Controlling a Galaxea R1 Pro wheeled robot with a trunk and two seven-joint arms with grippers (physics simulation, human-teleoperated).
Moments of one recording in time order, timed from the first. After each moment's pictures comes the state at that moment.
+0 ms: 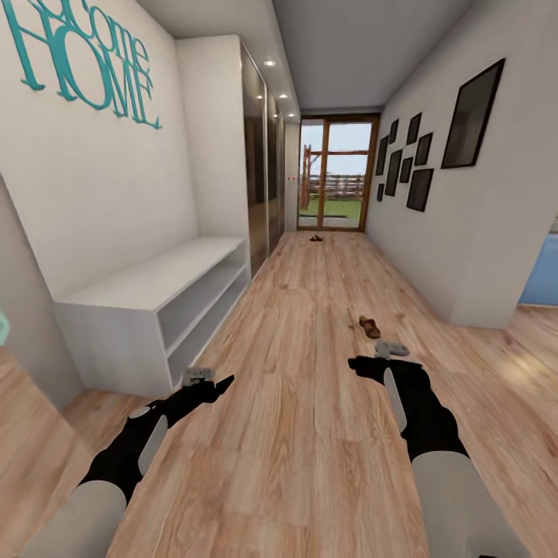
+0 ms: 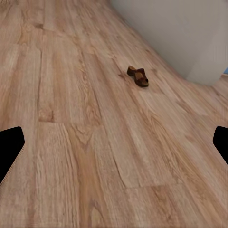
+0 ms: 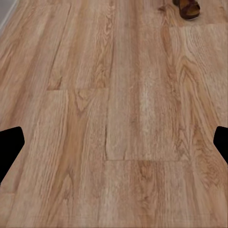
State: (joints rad) left arm -0.64 0.04 0.08 -0.73 0.16 0.11 -0.55; right arm -0.71 0.08 -0.19 -1.05 0.05 0.73 0.01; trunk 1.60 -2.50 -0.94
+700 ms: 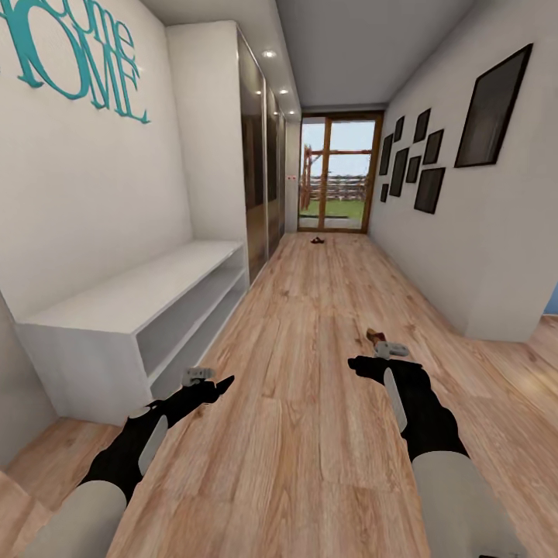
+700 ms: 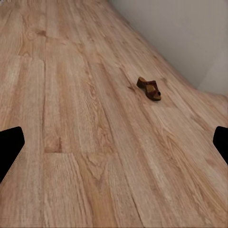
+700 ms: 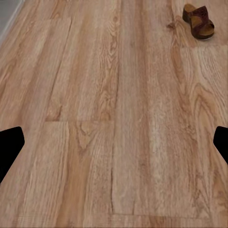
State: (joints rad) left arm -0.64 0.04 0.08 -0.73 0.16 0.11 -0.55; right arm -0.71 0.08 -0.19 -1.04 0.04 0.73 0.02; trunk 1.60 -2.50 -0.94
